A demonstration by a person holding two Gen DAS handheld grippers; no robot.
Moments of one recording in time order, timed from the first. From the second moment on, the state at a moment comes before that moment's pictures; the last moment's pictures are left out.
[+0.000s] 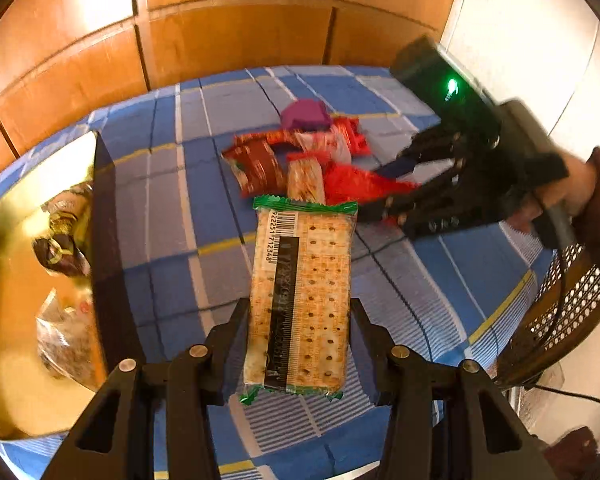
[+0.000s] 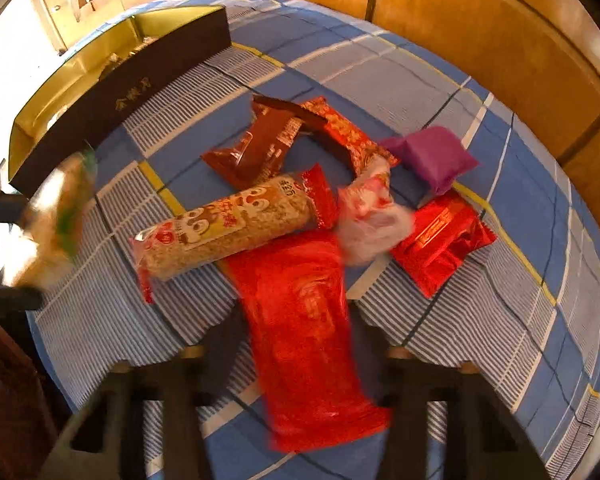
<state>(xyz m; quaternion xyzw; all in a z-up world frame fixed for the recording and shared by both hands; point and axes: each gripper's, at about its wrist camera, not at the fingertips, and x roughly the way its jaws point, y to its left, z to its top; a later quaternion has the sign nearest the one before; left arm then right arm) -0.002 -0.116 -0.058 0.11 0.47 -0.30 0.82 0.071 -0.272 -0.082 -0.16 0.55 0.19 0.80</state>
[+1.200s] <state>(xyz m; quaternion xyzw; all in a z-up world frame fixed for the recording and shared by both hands) 0.177 0.068 -0.050 -0.05 0.50 -0.05 0.86 0.042 -0.263 -0.079 -0.21 0.53 0.19 0.80</state>
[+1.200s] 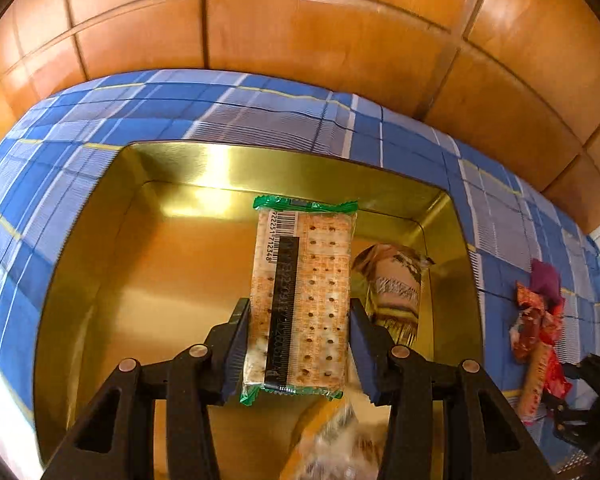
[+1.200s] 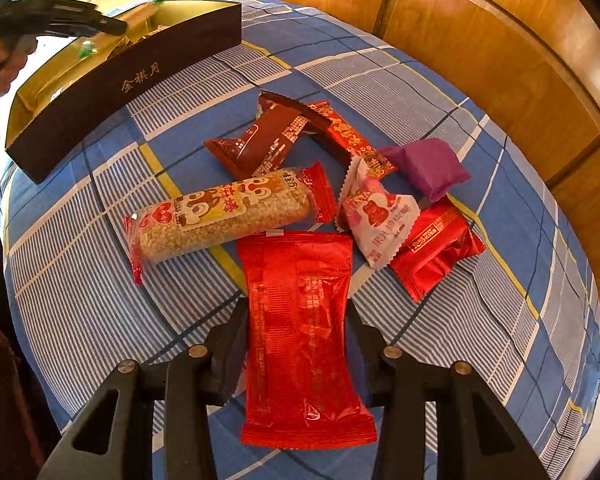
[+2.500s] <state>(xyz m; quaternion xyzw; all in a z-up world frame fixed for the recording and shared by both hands) 0.040 0.032 -0.024 -0.01 0.42 -0.04 0.91 0.046 -0.270 -0.082 -0.19 0.52 0.19 0.81</state>
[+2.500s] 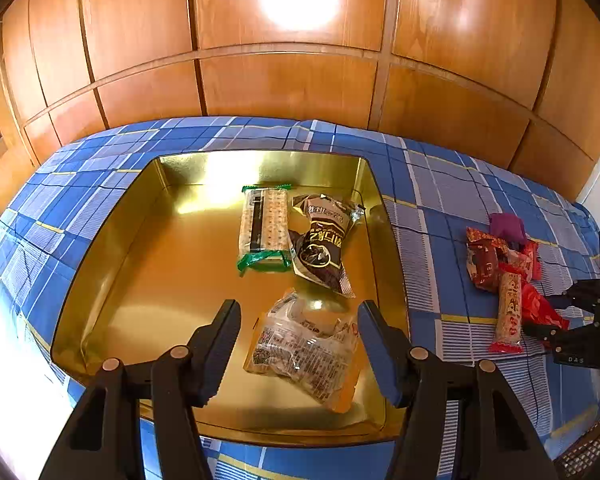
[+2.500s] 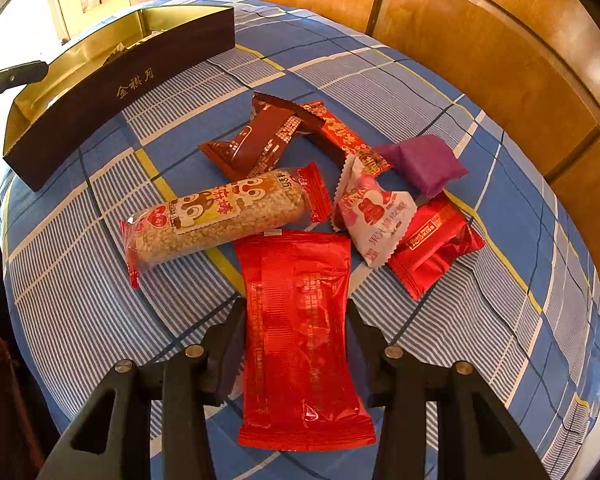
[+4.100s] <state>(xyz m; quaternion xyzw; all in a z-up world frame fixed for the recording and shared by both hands) 0.018 0.127 -0.032 -0.07 0.39 0.05 0.92 0.017 -0.210 -0.011 -0.01 0.50 0.17 0.85</state>
